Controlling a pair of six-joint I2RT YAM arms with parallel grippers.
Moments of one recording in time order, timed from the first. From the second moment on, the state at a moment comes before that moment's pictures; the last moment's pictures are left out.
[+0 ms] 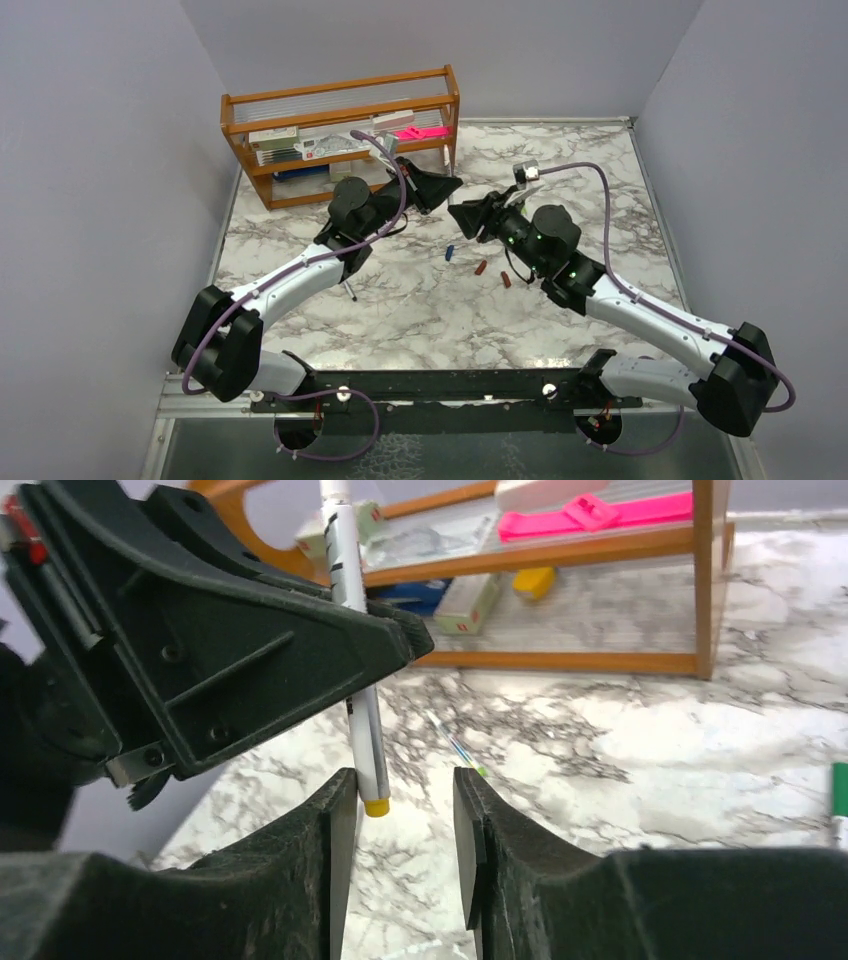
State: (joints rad) left arm -0.60 1.37 0.87 0.70 0.35 -0.79; right arm 0.78 1.10 0.73 0.40 0.10 0.47
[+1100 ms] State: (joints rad) left arm -0.53 1.28 0.78 0.45 0.20 -0.46; right arm 0.71 1.85 1.16 -0.17 0.16 0.40
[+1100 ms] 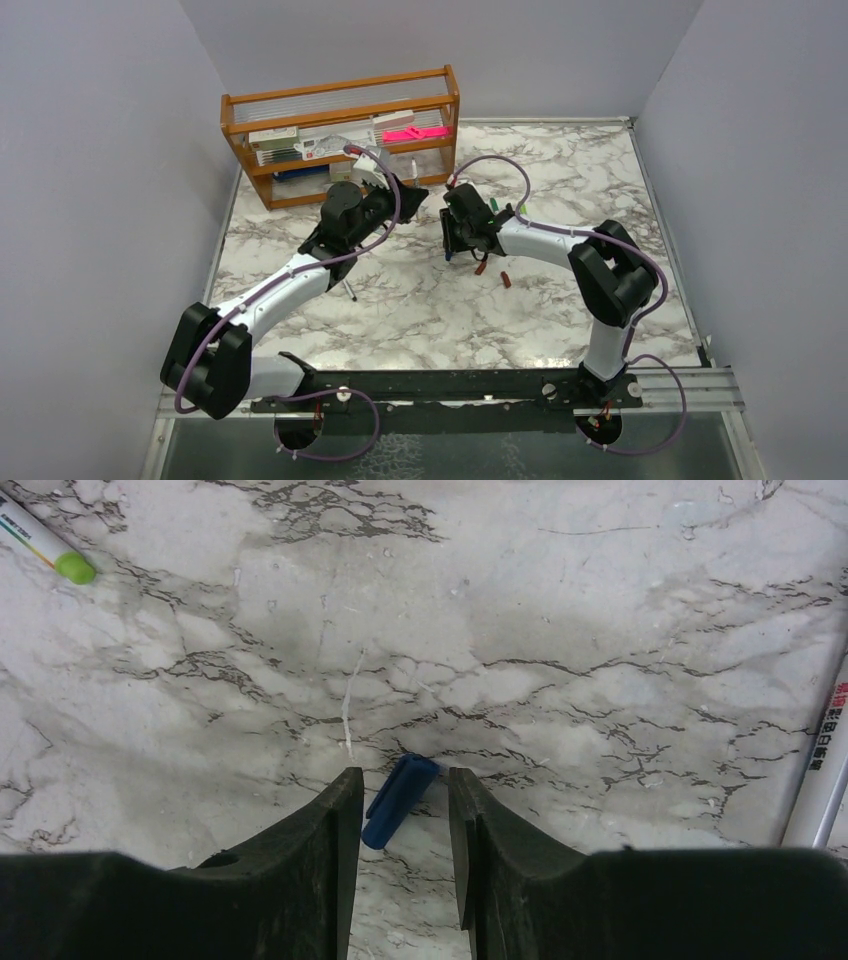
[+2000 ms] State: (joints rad) left arm -0.53 1.22 0.72 0.44 0.08 -0.47; right arm 0.73 1.89 1.14 -0.17 0.19 0.43
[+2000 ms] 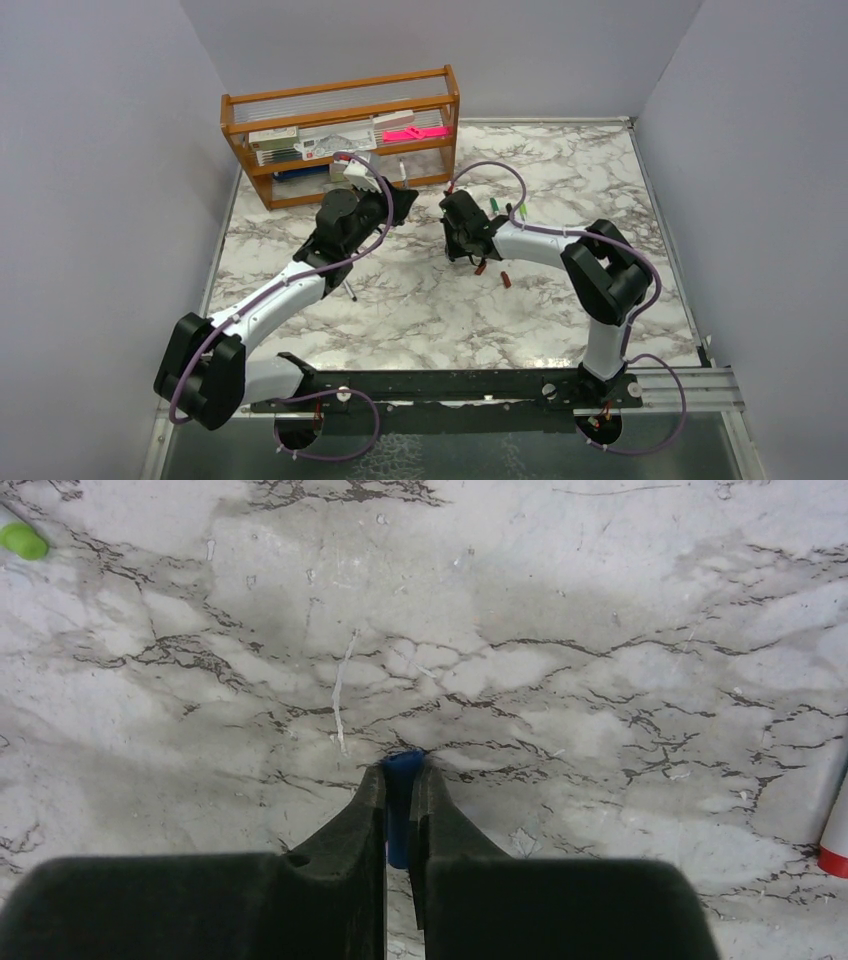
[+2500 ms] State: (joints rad) left arm -0.53 1.47 0.78 0.66 0.52 -0.72; right arm 0.52 1.37 0.83 0.22 -0.08 0.56
